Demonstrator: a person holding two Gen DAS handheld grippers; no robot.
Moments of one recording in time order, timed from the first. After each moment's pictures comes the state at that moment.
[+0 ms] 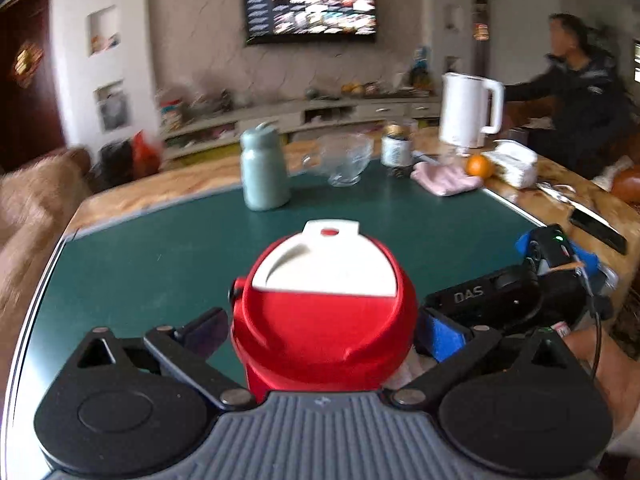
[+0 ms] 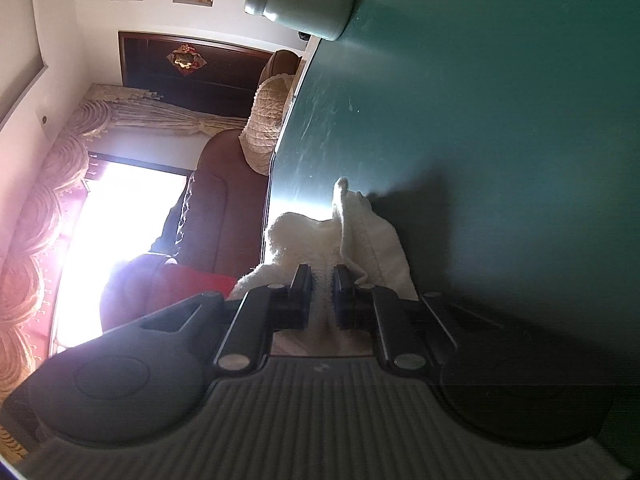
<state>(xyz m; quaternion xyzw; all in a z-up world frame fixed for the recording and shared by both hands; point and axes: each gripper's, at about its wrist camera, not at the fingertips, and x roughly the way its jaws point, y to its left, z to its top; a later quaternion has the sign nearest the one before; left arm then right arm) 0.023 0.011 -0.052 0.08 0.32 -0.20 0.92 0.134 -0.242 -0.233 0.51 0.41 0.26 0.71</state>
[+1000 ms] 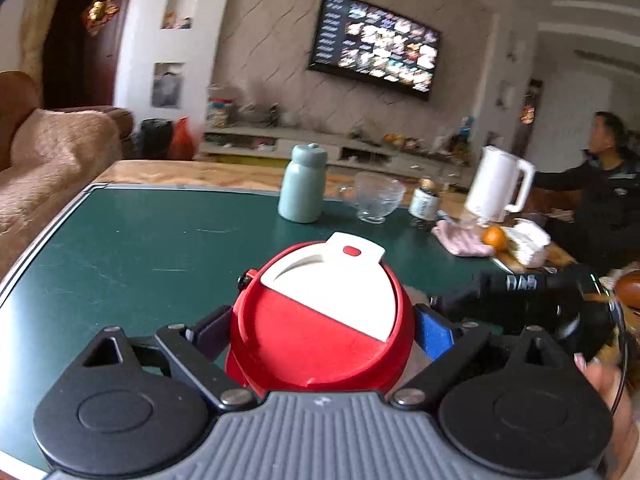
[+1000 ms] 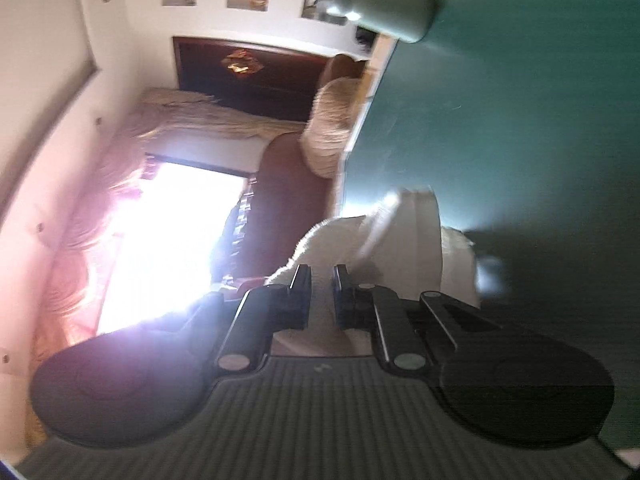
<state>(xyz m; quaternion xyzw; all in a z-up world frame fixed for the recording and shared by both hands) 0.000 0.068 -0.063 -0.05 0.28 -0.18 0.94 0.127 -0.220 -0.184 0.55 0.36 0.33 0.68</state>
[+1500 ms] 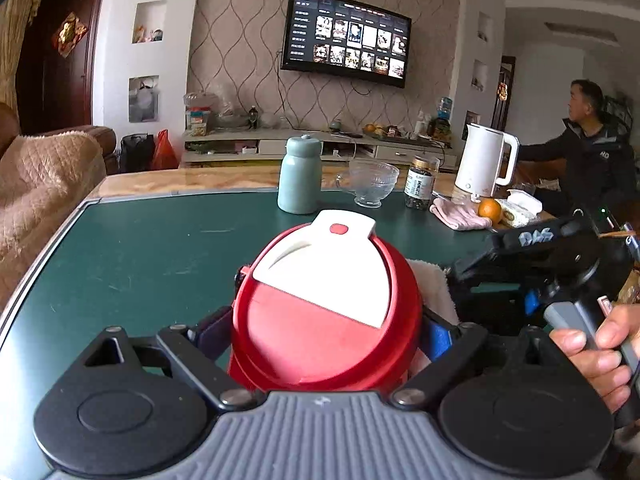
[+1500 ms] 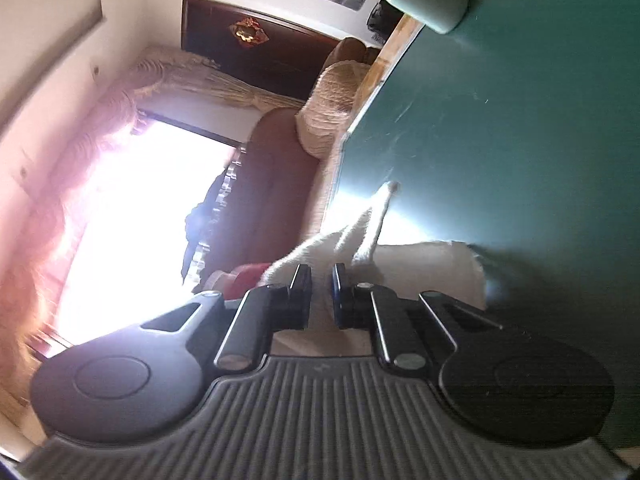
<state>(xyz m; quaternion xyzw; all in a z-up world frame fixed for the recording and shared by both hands) -0.001 0.080 -0.075 0.00 0.27 -0.20 0.94 0.126 -0.204 -0.168 0.46 0.38 0.32 0.73</state>
